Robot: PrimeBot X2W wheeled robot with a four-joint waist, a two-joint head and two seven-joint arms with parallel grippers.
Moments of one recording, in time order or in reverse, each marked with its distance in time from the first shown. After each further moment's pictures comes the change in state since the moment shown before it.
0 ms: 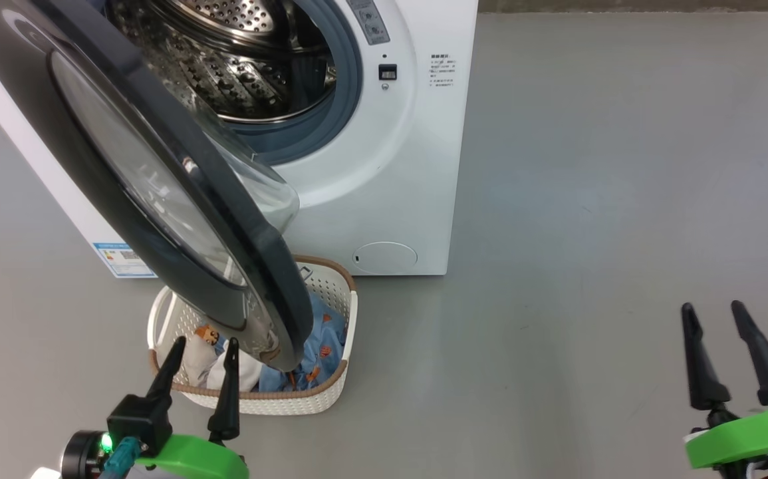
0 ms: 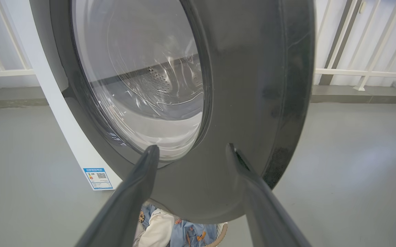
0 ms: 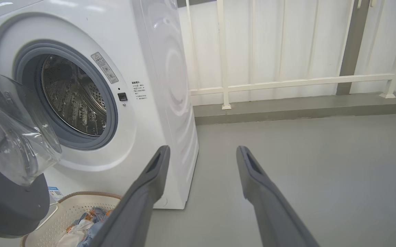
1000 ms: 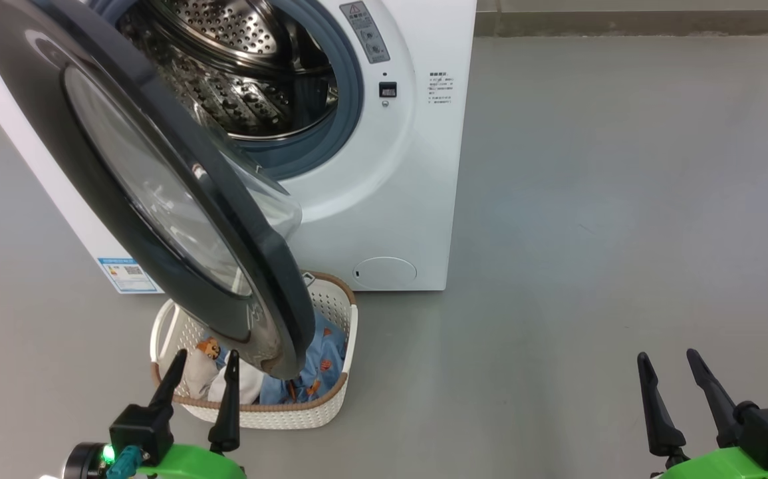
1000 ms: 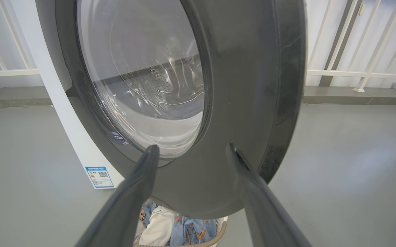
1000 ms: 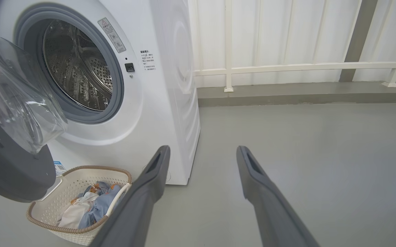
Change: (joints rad) left arm 0.016 0.000 0.000 0.020 -0.002 -0.001 0.000; right arm 0.065 0.121 -0.005 0.030 -0.179 0.000 -0.001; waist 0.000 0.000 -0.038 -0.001
